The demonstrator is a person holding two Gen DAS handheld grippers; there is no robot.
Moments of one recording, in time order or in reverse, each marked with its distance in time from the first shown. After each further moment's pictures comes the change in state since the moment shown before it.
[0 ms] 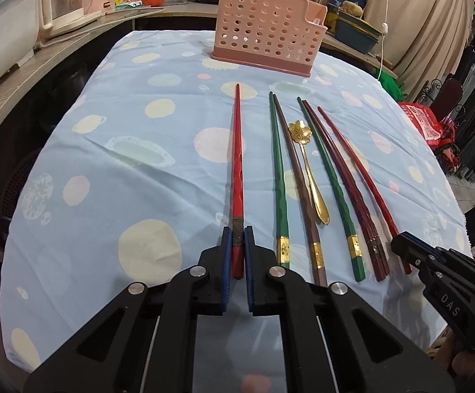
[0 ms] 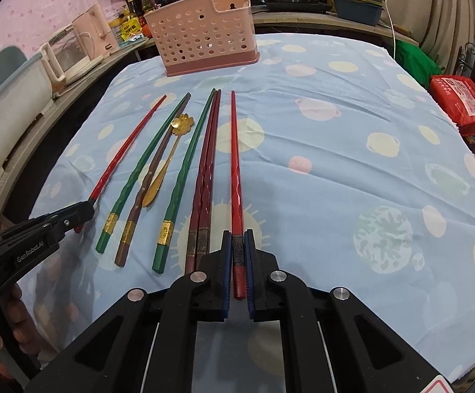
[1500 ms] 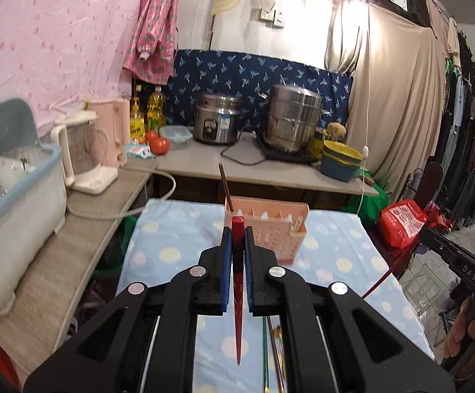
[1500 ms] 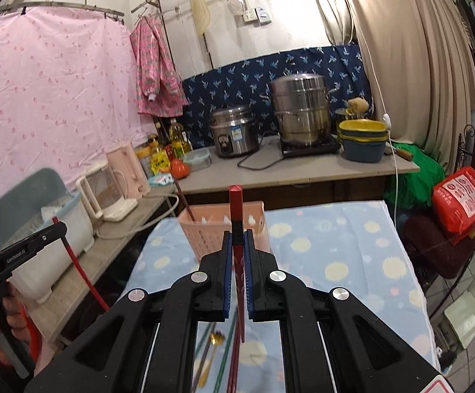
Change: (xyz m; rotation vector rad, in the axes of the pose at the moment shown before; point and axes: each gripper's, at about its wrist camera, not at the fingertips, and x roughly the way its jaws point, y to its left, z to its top) left arm -0.173 0.000 0.184 0.044 -0.480 -0.002; right arm -0.154 -0.012 0.189 -0.007 -0.496 0.116
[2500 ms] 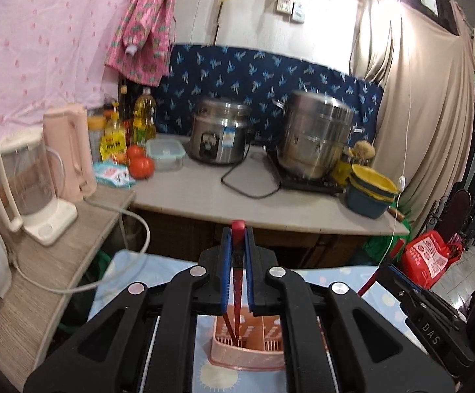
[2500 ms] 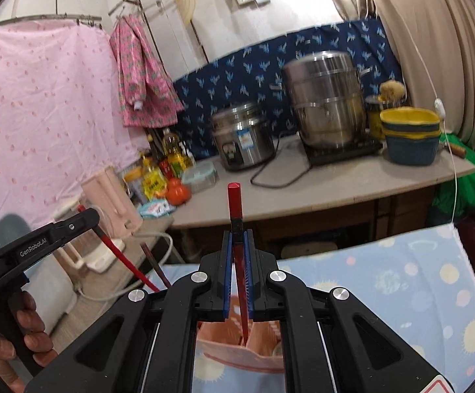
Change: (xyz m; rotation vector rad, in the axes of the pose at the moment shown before) left arm 0.217 0.007 0.087 -0.048 0.007 0.017; right arm 0.233 0.002 0.060 0.090 0.029 0.066
